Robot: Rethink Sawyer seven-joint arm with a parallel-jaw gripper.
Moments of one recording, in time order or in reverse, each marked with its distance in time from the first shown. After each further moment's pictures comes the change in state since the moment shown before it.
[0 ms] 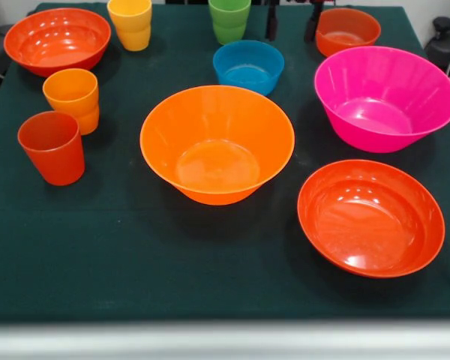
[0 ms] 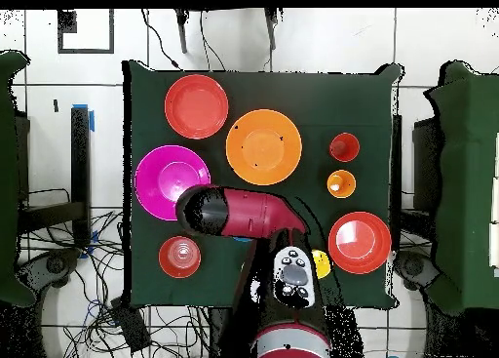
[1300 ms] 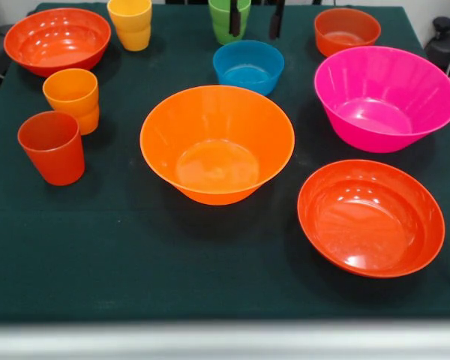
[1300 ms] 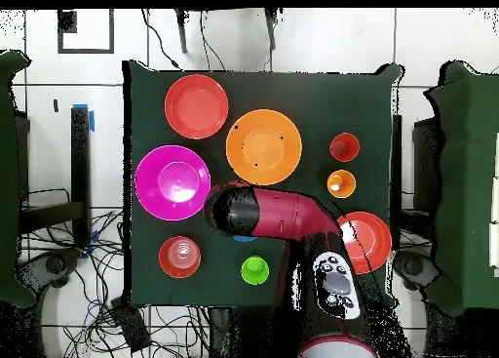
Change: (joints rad) arm -0.121 -0.055 0.059 0.018 -0.088 0.000 0.000
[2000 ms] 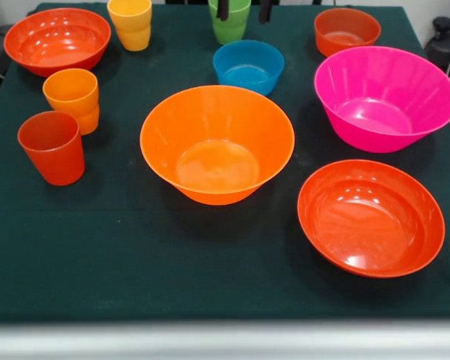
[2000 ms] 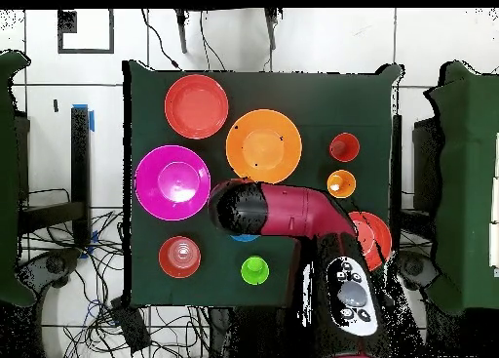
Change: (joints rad) arm -0.051 -0.061 0.040 -0.021 -0.068 0.072 0.000
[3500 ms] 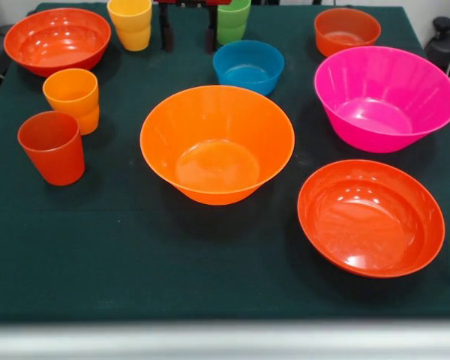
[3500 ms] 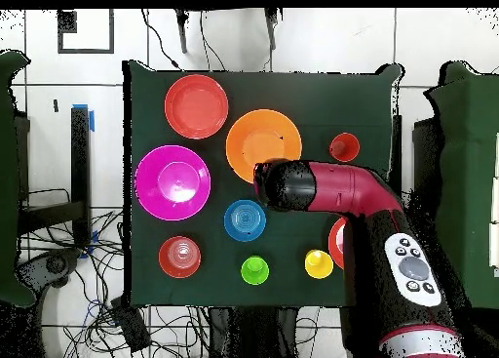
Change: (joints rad) arm -0.215 0.068 0.172 -0.118 -0.142 0.064 0.000
